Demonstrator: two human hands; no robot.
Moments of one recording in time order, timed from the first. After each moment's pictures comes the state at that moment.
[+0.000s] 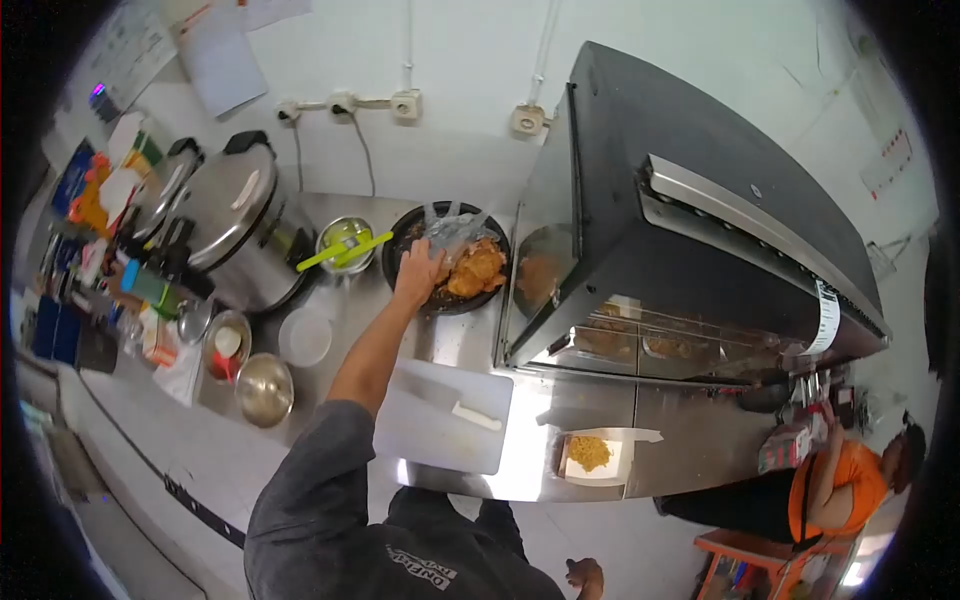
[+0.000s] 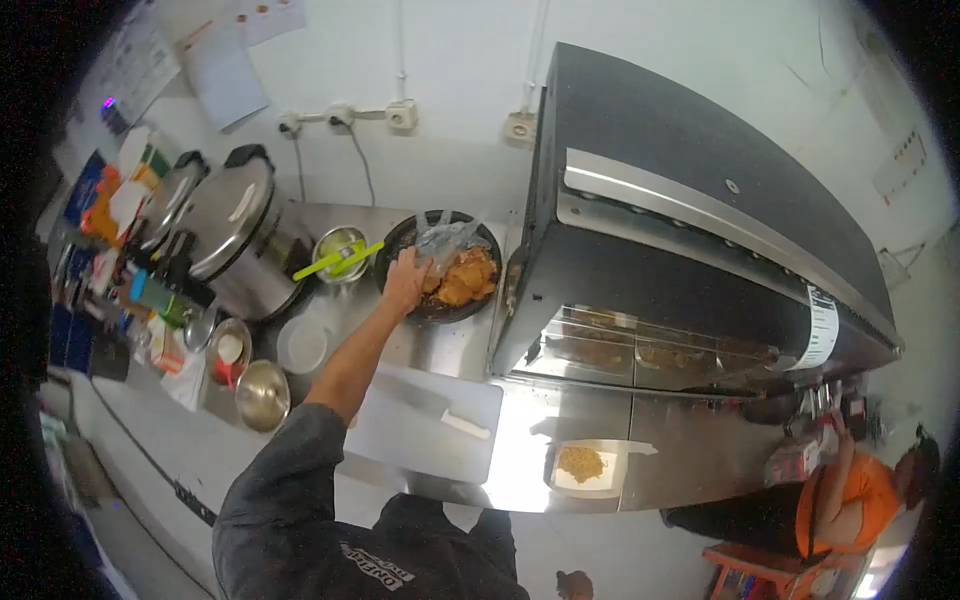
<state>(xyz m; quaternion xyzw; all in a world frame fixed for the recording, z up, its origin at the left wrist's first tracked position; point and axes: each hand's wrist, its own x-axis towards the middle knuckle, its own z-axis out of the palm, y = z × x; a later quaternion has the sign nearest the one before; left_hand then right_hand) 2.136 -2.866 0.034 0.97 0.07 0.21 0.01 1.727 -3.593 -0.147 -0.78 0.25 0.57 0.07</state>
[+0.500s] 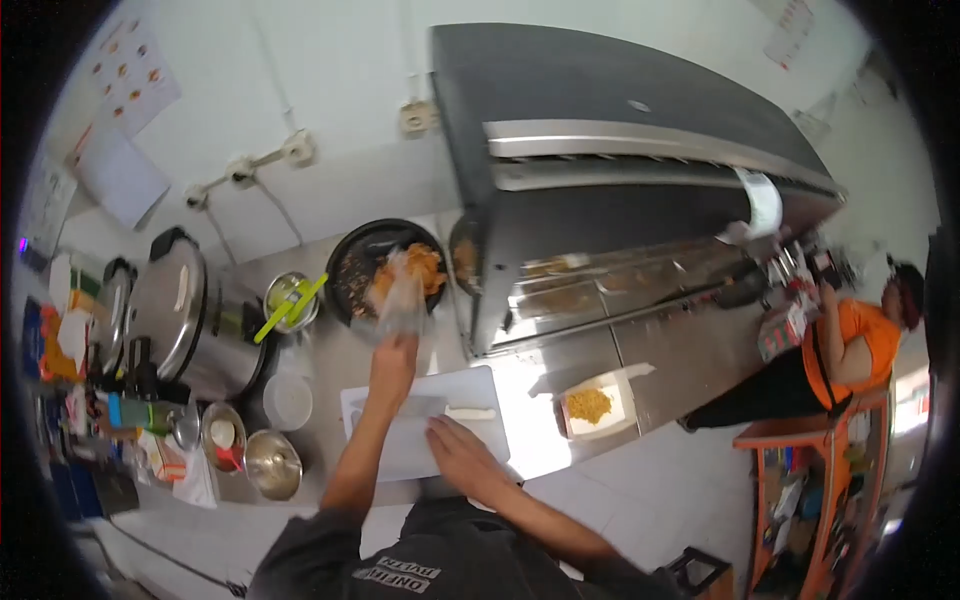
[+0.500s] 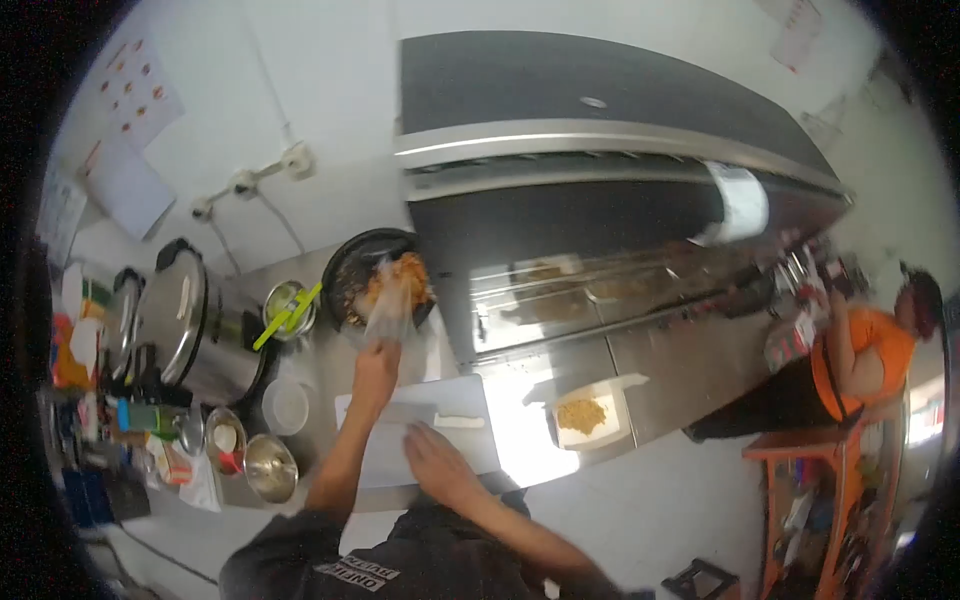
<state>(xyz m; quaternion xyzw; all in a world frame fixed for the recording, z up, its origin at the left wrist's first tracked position) 2.025 -2.951 0.086 0.96 -0.05 0.17 0.23 1.911 -3.145 0.127 -0.86 -0.38 -0.04 0.34</state>
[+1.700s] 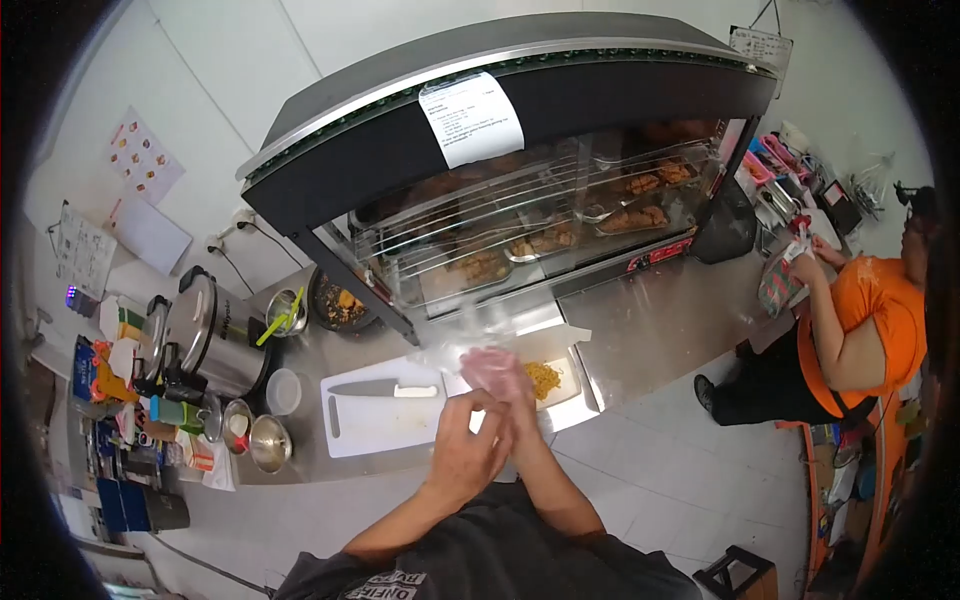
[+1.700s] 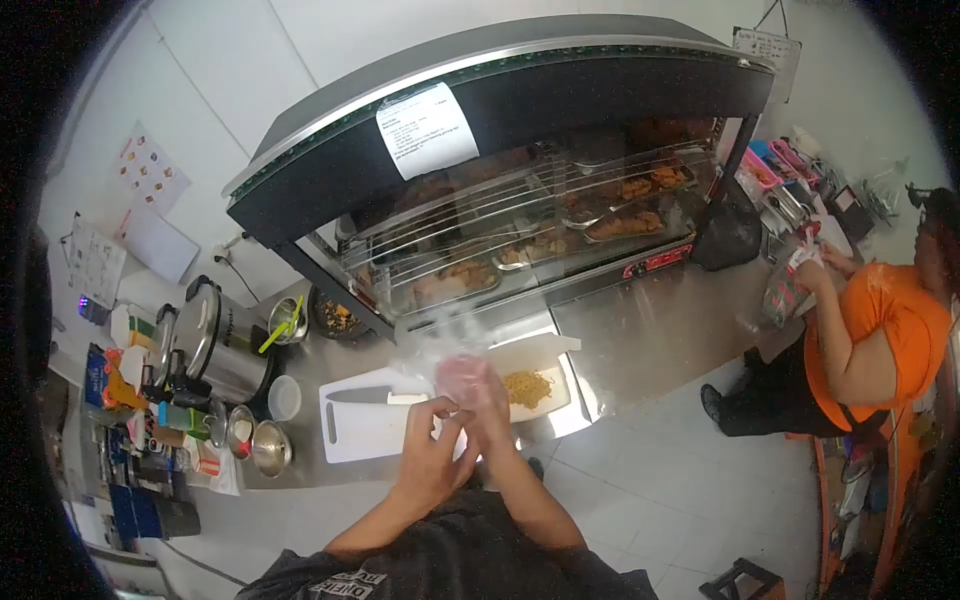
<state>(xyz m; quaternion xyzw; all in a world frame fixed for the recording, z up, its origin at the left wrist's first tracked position) 1.861 -3.301 0.244 0.92 -0.19 0.20 0.27 1.930 -3.377 0.121 -0.25 -0.04 0.12 0.96</state>
